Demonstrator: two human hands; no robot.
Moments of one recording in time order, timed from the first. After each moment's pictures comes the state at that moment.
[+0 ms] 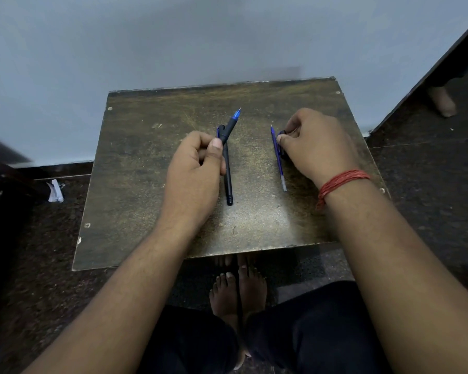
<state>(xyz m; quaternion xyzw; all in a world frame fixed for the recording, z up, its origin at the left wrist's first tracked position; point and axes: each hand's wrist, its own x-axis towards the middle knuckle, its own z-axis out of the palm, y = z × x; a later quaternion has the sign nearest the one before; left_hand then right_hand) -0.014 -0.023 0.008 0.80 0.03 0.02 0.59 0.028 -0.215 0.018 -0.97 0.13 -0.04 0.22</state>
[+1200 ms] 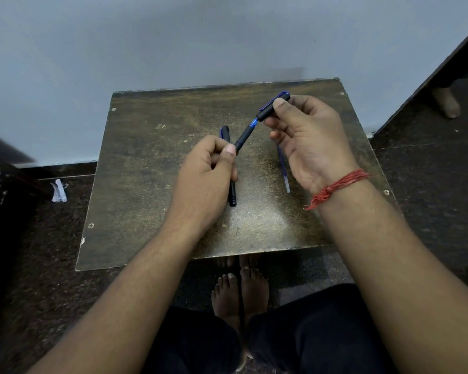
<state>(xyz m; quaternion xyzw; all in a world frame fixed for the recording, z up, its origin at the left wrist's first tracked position) -0.014 -0.026 0.006 0.80 0.00 -0.02 0.60 0.025 -0.183 0.028 -0.55 0.14 -0.06 0.82</state>
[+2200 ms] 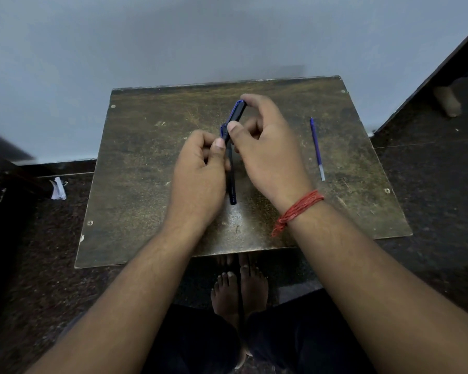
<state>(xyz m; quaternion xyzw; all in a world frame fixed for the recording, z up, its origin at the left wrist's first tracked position) -0.014 -0.031 0.009 0.78 0.04 0.03 0.62 0.011 -0.138 0.018 -0.81 0.04 -0.12 0.57</state>
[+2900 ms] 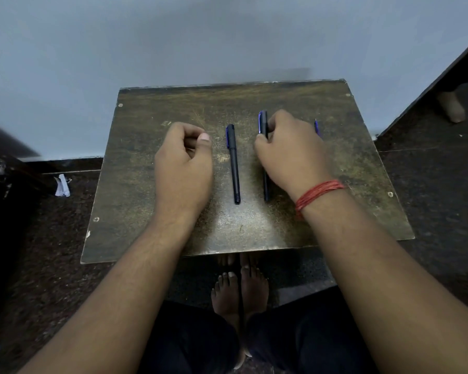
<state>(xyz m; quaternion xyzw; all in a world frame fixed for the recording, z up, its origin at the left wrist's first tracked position) -0.005 -0.008 0.007 0.83 0.07 0.12 0.54 0.020 -0.165 0.020 -0.97 0.06 -0.07 0.24</state>
